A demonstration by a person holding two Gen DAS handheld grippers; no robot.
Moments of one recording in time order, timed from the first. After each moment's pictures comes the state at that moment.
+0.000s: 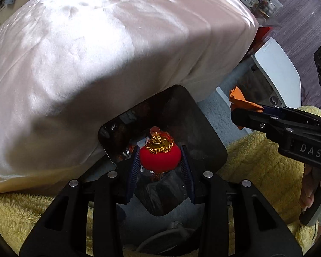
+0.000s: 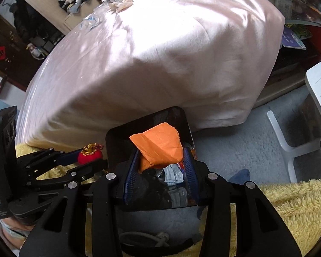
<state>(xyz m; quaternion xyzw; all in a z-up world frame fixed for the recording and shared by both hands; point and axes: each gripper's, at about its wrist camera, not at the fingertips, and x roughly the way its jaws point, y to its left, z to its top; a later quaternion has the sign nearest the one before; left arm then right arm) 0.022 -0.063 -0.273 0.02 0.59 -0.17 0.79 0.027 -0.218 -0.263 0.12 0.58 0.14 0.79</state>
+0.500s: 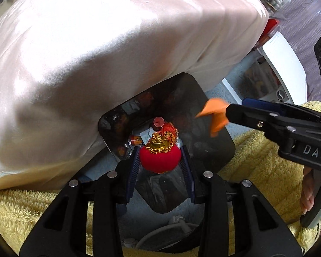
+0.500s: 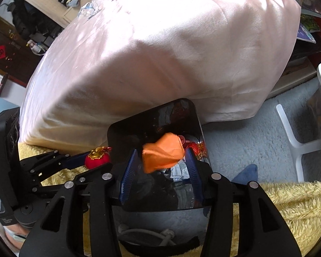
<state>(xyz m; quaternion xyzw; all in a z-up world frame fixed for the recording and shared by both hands) 0.023 -0.062 -0.287 0.03 0.62 -0.16 0.77 0.037 -0.207 -0.277 0.13 0.60 0.15 0.78</state>
